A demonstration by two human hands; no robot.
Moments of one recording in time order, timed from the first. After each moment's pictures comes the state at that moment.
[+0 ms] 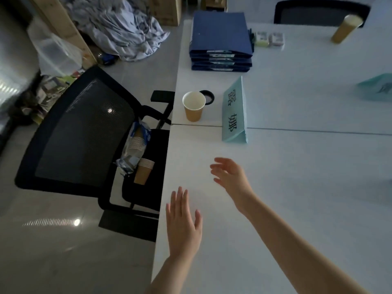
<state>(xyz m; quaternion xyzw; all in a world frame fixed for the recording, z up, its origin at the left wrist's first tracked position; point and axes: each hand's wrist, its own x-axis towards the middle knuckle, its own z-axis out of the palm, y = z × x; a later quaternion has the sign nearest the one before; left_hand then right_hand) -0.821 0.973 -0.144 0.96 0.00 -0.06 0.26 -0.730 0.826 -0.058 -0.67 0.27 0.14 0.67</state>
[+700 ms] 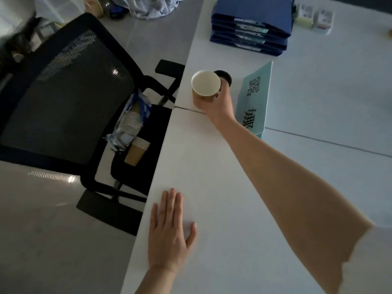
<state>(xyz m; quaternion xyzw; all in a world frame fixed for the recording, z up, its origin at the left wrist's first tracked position) -0.827 0.965 -0.171 0.99 -0.01 -0.07 0.12 -0.525 0.841 -0.109 -0.82 0.15 0.06 0.55</state>
